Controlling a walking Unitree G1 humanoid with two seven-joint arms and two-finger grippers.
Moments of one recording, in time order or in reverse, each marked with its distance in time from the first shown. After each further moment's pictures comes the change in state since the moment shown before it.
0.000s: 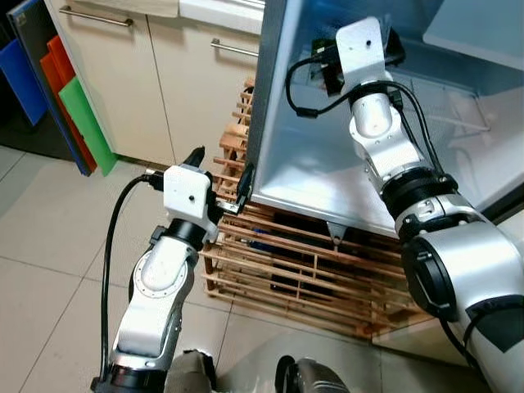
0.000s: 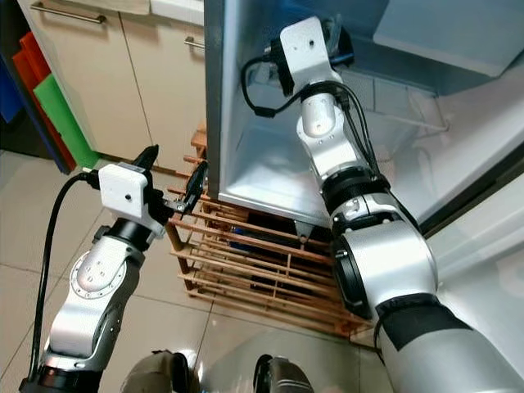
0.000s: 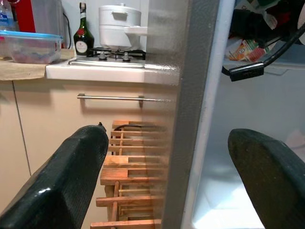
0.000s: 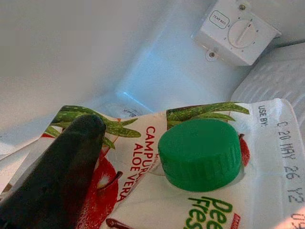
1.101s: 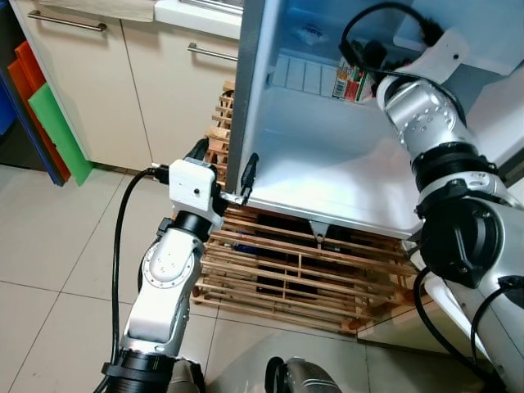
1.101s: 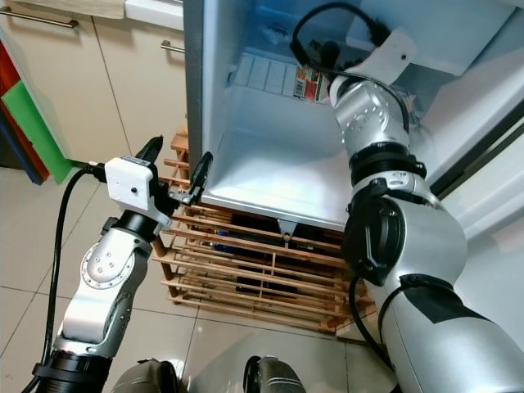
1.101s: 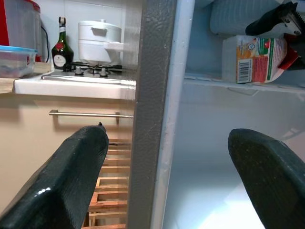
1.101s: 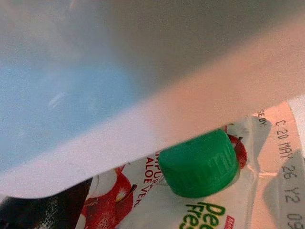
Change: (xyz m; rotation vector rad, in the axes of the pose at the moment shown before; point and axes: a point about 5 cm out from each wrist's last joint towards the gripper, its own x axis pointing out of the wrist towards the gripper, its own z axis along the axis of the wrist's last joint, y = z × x) left arm 0.009 -0.001 0.001 -0.003 -0.052 0.002; right arm 0.015 -0.044 -0.010 1.146 0.379 -0.107
